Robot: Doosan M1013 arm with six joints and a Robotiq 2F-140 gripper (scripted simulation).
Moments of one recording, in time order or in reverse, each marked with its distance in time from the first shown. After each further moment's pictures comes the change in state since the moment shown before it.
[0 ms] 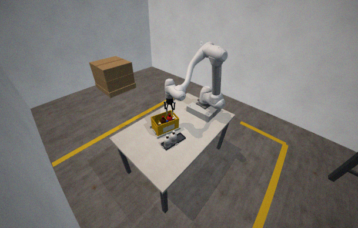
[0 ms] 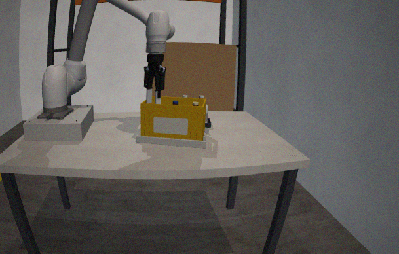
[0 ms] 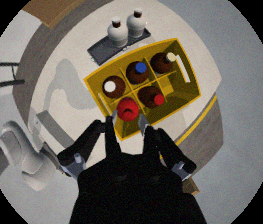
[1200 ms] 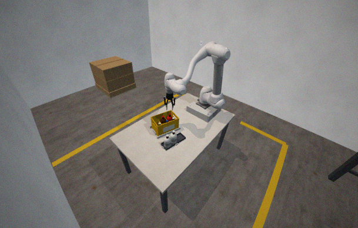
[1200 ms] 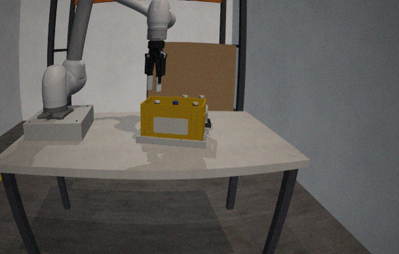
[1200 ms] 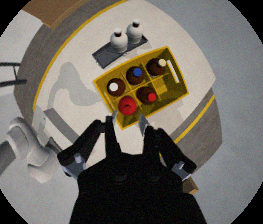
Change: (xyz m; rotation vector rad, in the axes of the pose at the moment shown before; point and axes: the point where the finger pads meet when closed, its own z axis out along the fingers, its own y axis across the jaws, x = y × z) arm 0.000 0.000 -0.063 0.000 0.000 0.000
